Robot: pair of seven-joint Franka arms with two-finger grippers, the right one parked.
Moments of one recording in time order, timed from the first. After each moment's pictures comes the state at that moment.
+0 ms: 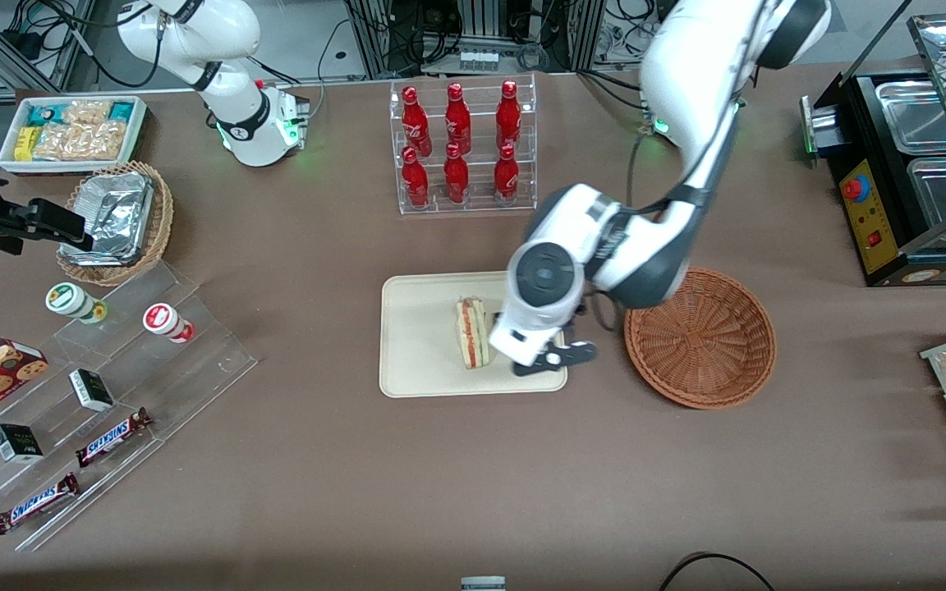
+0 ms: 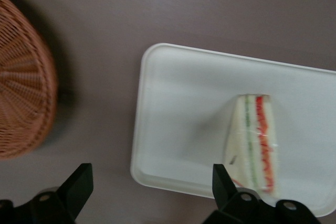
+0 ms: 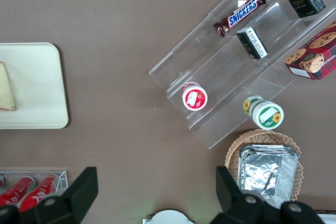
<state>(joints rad) -0.54 0.65 -0.05 -1.26 -0.03 1.71 -0.75</state>
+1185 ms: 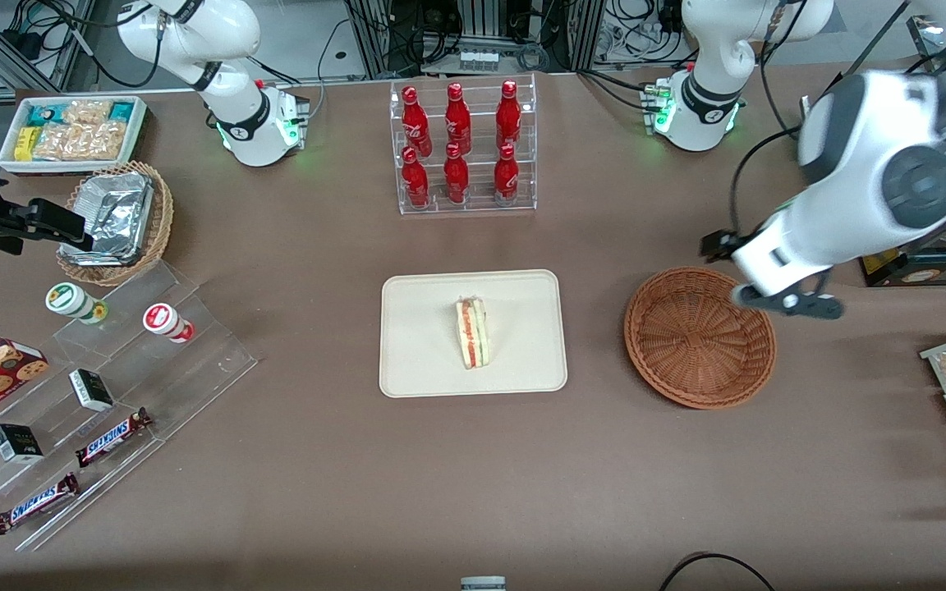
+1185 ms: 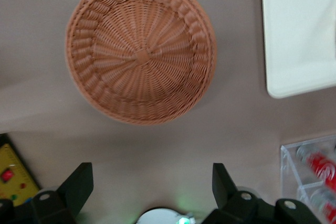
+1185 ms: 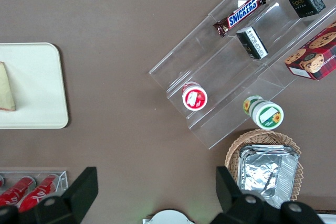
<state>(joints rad) -0.14 0.08 -0.05 -1.72 -0.03 1.55 0.06</state>
